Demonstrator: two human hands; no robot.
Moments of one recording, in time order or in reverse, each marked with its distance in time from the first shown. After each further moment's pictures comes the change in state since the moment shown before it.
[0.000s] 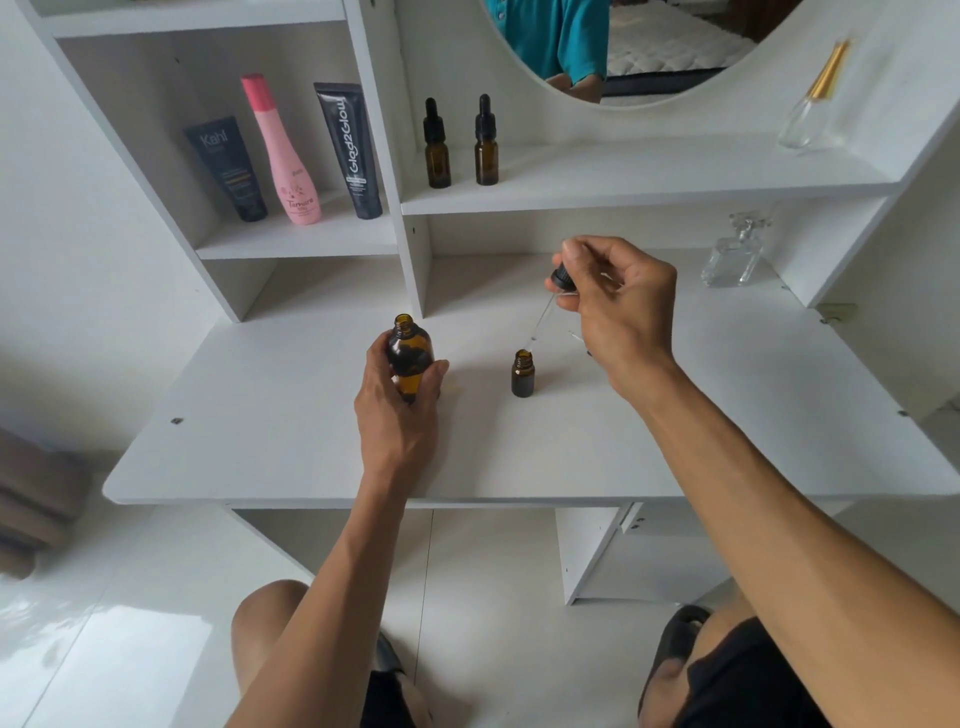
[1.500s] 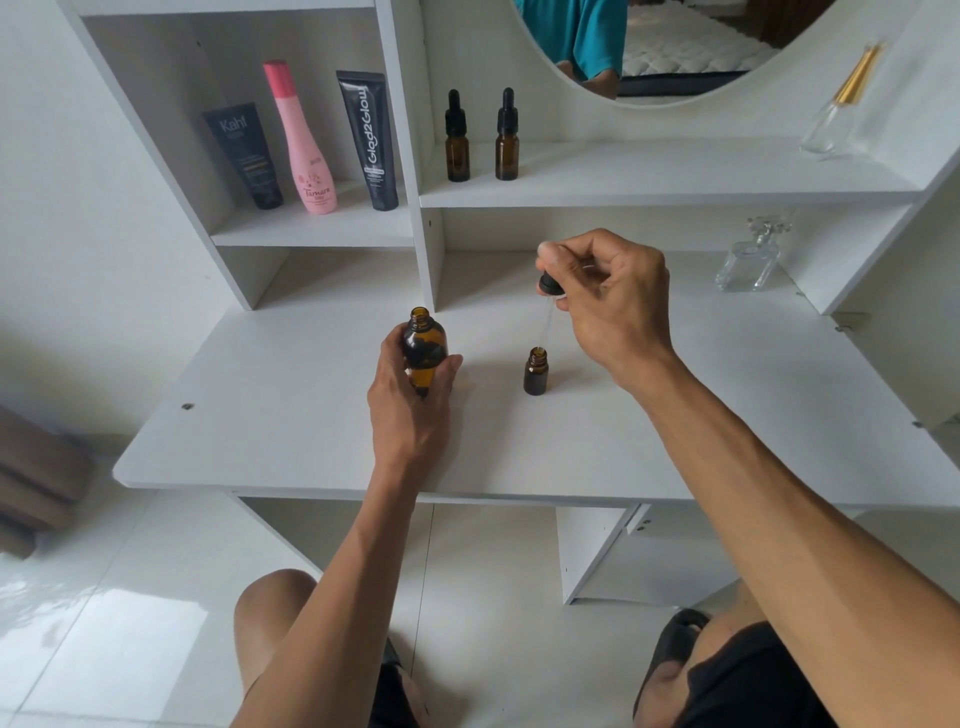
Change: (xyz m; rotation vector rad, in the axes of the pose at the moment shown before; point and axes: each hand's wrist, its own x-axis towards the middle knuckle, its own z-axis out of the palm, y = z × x) left_hand 0.001 -0.006 0.001 -0.031 -0.012 0.000; right_hand 0.005 0.004 0.012 -0.249 -0.129 -0.172
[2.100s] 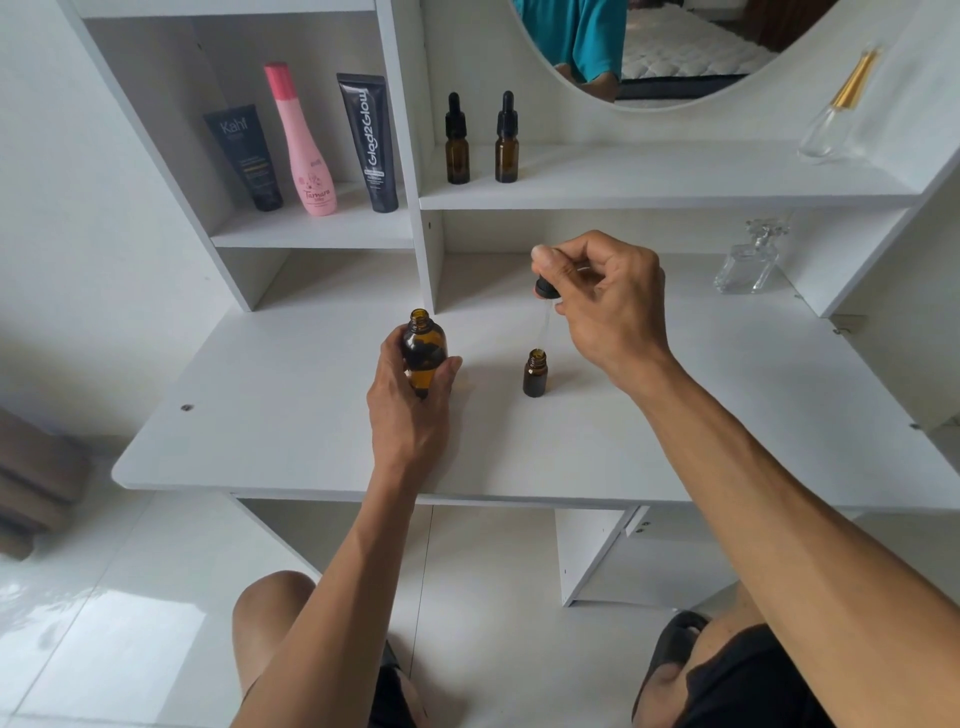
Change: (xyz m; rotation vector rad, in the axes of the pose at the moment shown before) left_hand 0.000 0.000 0.000 0.004 0.001 0.008; right_hand 0.000 -0.003 0.000 -0.058 -0.014 -0.027
